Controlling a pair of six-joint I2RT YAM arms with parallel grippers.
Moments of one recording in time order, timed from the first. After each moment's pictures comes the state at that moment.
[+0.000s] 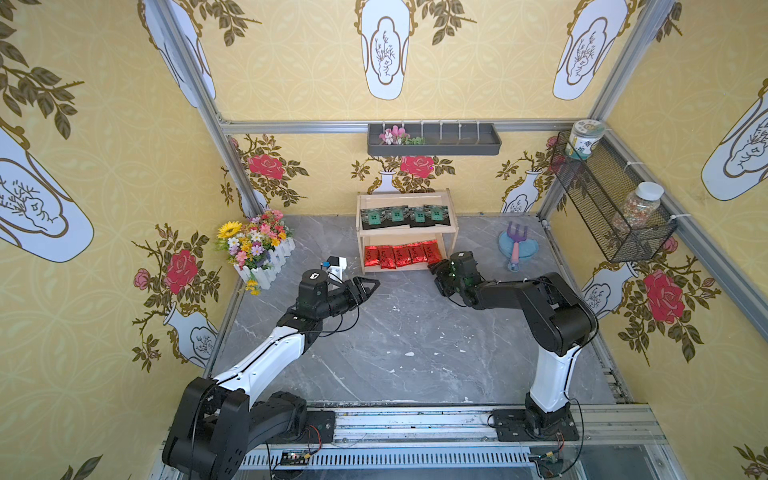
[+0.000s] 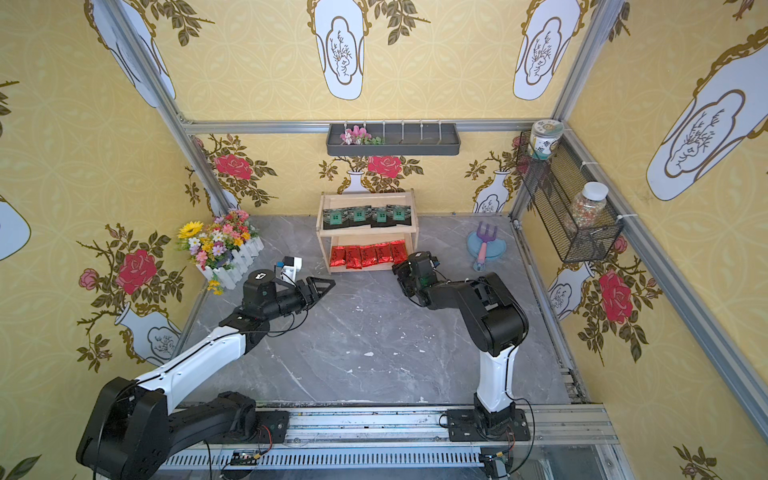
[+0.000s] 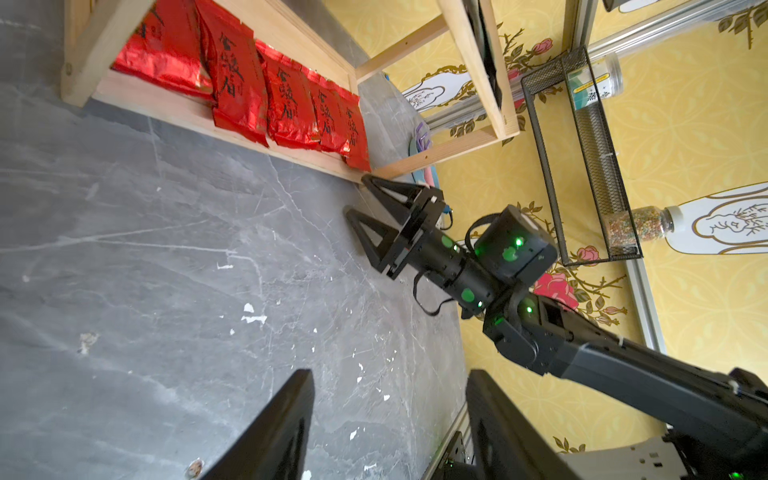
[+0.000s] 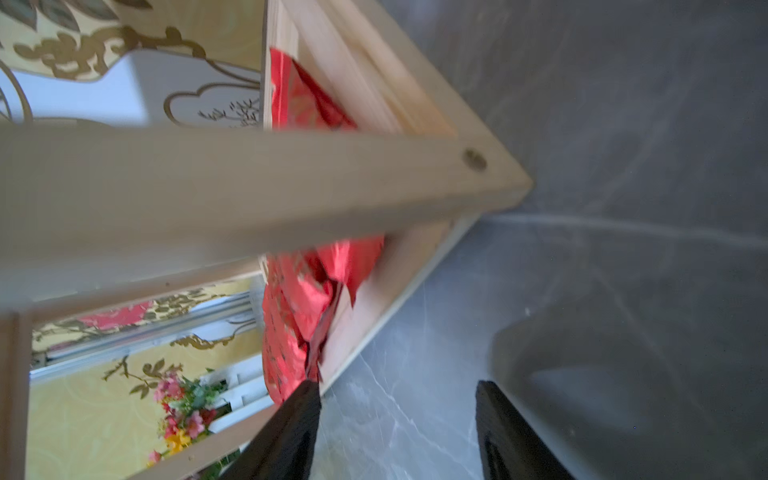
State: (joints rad) left arm -0.32 1.17 0.58 0.18 0.56 -0.91; right arm 0.41 1.91 0.93 0.37 -0.13 1.34
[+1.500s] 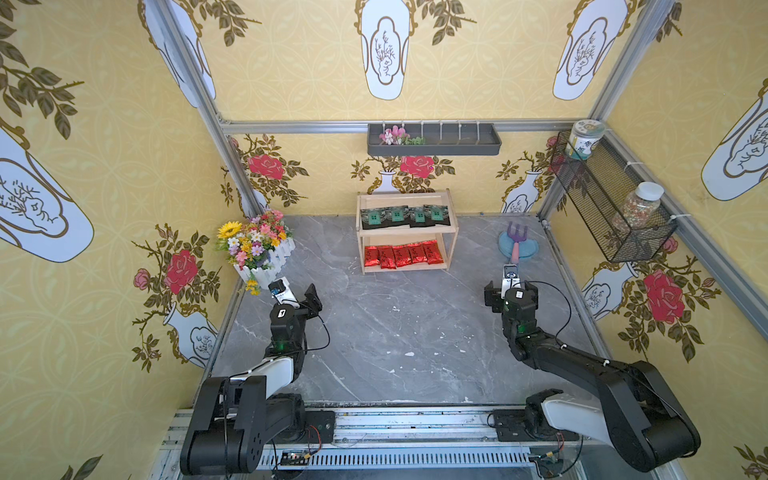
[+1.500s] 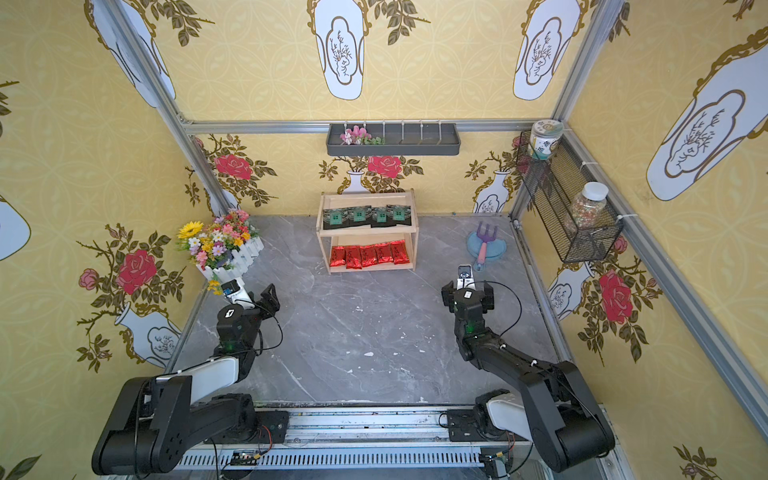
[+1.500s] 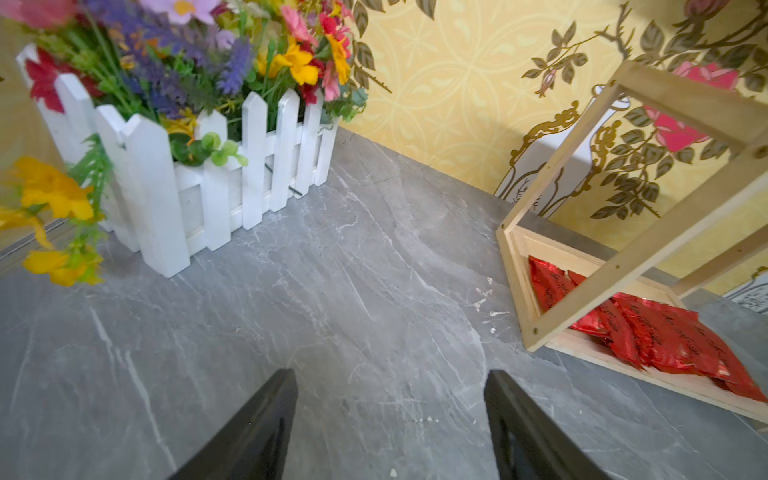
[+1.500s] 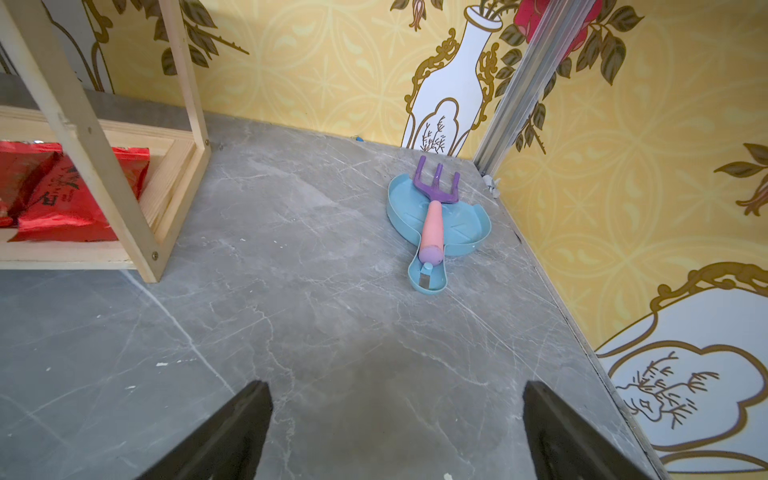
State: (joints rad) left arm 0.01 1.16 0.16 0.77 -0.04 -0.34; right arm 0.26 1.20 0.31 0.55 0.50 -0.10
